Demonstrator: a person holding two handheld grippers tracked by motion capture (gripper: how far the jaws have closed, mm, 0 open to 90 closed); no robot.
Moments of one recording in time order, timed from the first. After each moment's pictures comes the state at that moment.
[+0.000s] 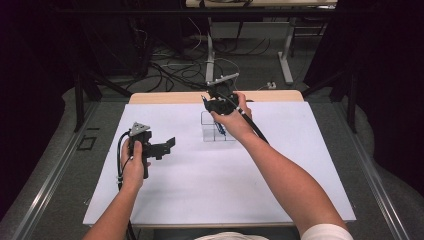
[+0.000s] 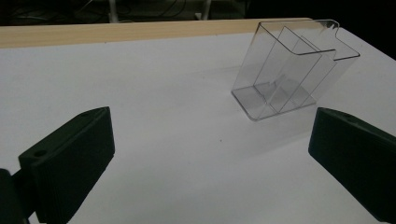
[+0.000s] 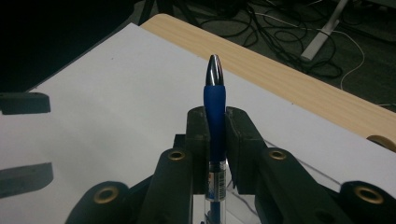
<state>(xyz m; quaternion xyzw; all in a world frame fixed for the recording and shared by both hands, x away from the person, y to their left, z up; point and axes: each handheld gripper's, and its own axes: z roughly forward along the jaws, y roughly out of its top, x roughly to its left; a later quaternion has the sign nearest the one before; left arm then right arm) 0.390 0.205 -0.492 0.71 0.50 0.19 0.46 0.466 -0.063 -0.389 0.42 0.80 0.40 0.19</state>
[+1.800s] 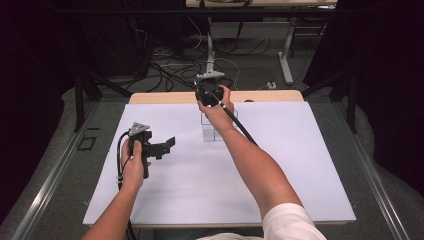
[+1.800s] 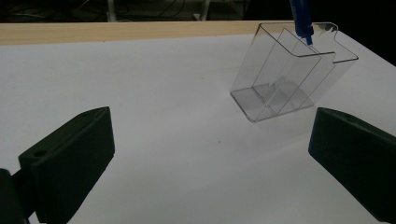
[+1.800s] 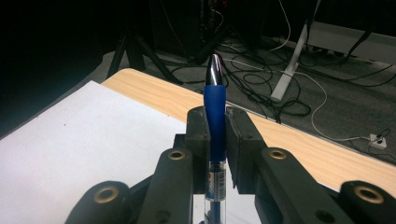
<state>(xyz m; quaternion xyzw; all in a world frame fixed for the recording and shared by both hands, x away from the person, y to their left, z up) 0.391 0.206 -0.493 0.71 0.50 0.18 0.47 0.519 -0.024 -0.421 0.44 0.73 0.45 0.27</state>
